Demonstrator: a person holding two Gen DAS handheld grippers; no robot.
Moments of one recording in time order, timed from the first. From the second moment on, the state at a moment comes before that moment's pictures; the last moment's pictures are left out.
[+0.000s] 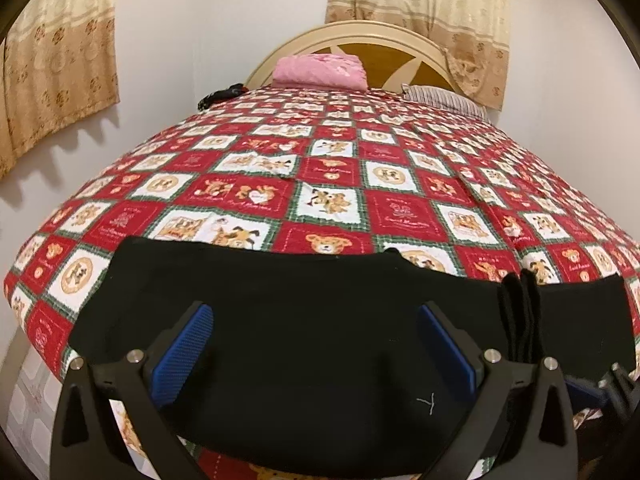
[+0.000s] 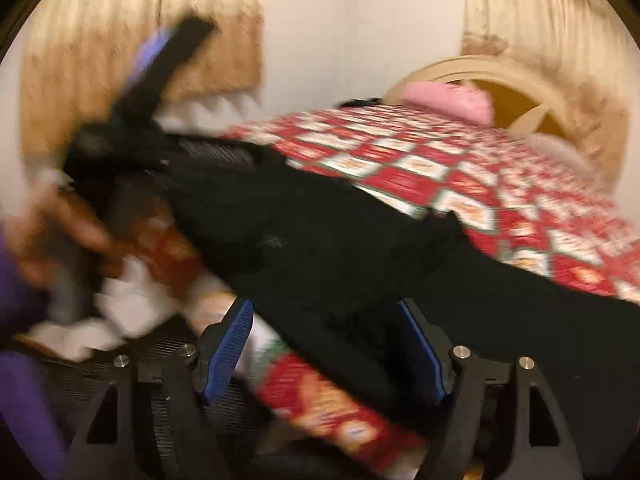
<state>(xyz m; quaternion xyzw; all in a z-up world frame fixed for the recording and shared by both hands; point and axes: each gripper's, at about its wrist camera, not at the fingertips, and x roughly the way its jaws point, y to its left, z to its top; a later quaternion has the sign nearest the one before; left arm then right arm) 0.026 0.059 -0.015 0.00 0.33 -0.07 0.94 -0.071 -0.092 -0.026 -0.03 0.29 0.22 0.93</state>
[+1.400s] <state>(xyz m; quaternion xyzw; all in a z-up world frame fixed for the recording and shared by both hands) 0.008 0.212 -0.015 -0.01 0.33 0.13 0.93 -0.003 -0.020 -0.057 0.00 0.35 0.24 0.91</state>
